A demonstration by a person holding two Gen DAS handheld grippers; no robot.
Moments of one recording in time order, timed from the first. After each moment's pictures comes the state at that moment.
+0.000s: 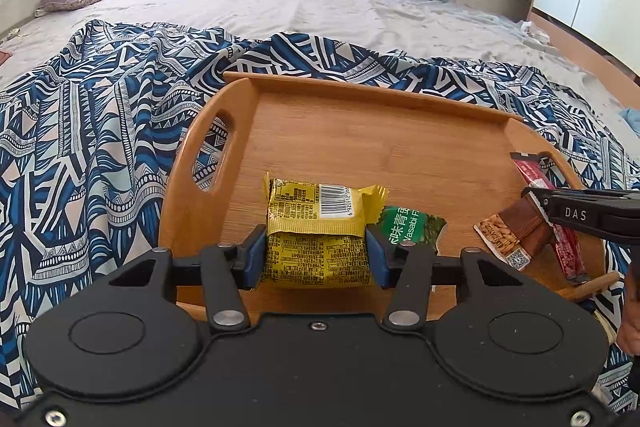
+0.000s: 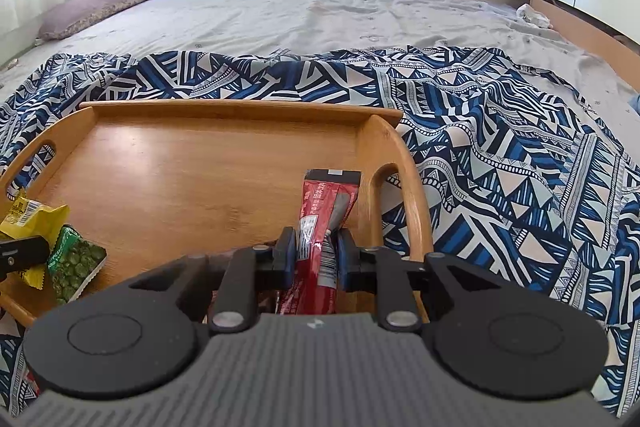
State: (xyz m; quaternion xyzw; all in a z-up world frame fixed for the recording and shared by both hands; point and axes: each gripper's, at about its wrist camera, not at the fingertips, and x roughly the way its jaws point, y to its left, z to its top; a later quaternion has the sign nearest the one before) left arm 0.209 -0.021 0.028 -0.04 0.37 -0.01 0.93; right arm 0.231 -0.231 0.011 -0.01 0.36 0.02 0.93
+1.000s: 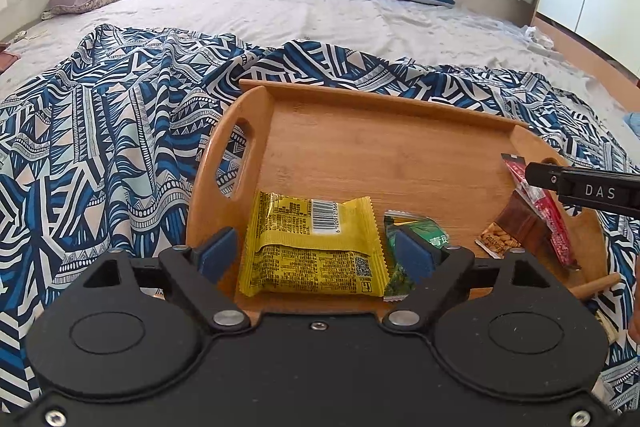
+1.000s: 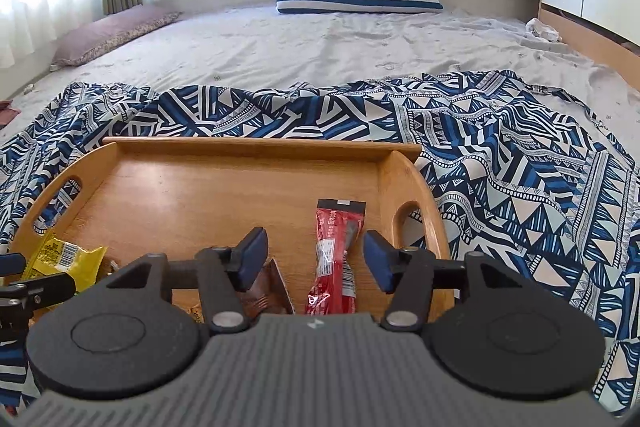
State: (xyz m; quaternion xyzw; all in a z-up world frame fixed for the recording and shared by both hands) left arm 0.202 -0.008 0.038 -0.04 0.37 -0.01 0.93; right arm 0.224 -0.226 0.037 0.01 0.33 0.04 0.94
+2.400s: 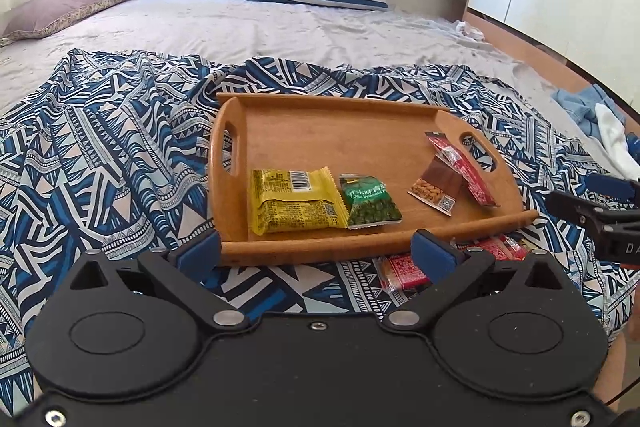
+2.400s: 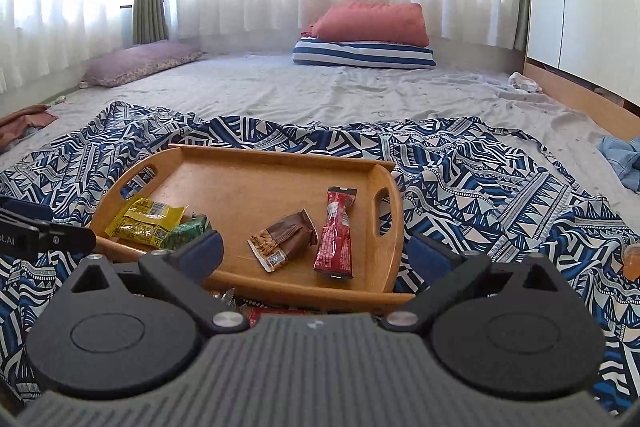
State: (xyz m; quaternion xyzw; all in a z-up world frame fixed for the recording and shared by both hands) left arm 0.112 0.024 0.085 -0.03 0.35 -0.10 0.93; right arm 0.071 -0.223 0.080 -0.01 0.25 0.04 0.97
